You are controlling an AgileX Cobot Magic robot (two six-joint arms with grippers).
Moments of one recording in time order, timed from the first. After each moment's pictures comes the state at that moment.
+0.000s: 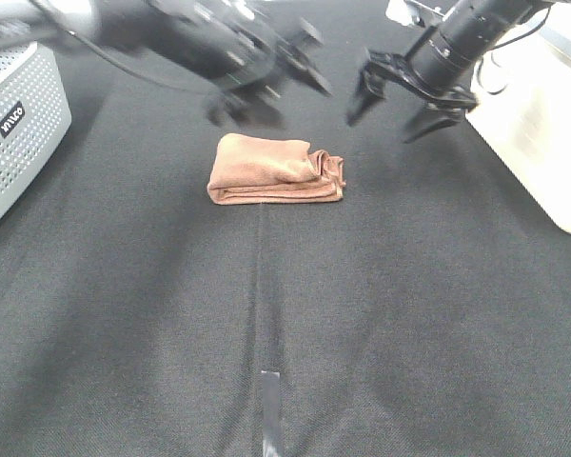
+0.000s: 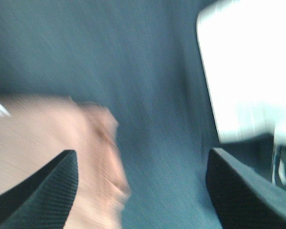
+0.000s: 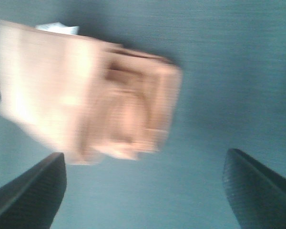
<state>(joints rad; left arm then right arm) -0.32 2.44 -2.15 -0.82 0.69 -0.02 0.15 2.30 -1.98 0.61 1.01 -0.20</state>
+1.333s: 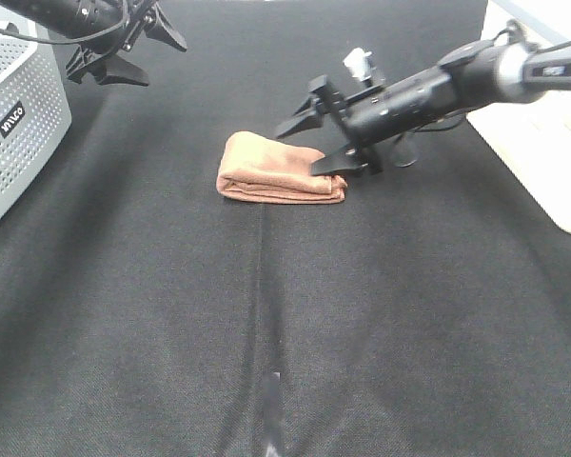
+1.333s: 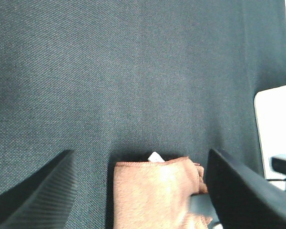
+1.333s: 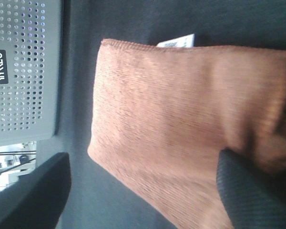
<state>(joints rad) -0.06 2.44 -2.23 -0.74 0.86 -0.01 0.15 2.54 -1.98 1.17 0.98 -0.49</state>
